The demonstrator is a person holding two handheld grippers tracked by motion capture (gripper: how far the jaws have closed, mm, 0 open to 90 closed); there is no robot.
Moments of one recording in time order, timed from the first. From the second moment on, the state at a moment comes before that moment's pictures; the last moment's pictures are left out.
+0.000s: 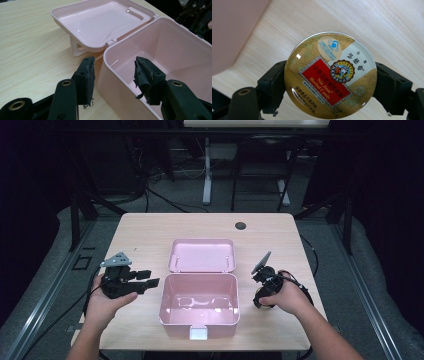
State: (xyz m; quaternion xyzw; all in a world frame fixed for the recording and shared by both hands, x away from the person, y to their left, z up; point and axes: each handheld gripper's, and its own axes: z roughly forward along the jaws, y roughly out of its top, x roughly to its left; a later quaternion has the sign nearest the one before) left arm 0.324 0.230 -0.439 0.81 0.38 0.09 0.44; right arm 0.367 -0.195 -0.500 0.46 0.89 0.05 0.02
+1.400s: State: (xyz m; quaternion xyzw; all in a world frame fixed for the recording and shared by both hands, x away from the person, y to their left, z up) left arm 0.324 0.224 -0.447 0.81 0.38 0.08 0.43; right arm 0.349 -0.147 -0.416 0.34 0.94 0.06 0.04
